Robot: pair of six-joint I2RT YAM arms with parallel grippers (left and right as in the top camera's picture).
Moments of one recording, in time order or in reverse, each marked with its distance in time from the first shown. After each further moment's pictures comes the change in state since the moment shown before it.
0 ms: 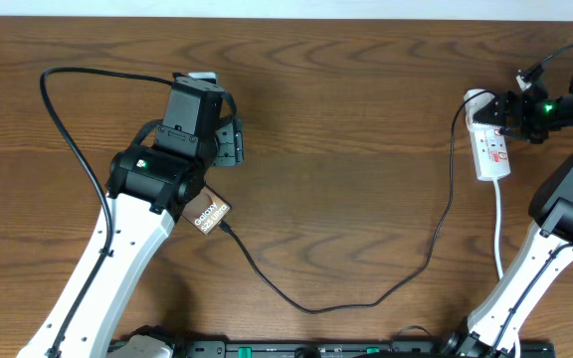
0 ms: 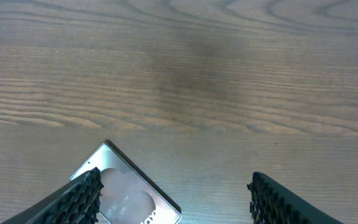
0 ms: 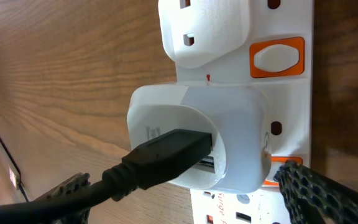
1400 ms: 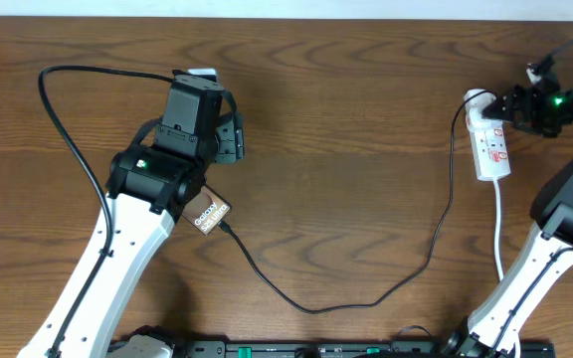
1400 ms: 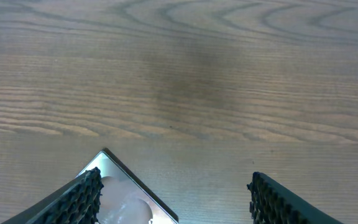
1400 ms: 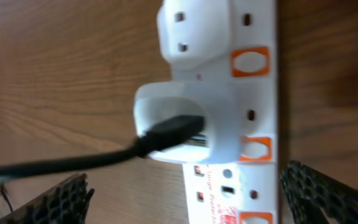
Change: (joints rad) left arm 0.000 0.000 0.000 0.031 0.000 0.003; right arm 0.001 -0.040 0.055 -0.026 0.074 0.002
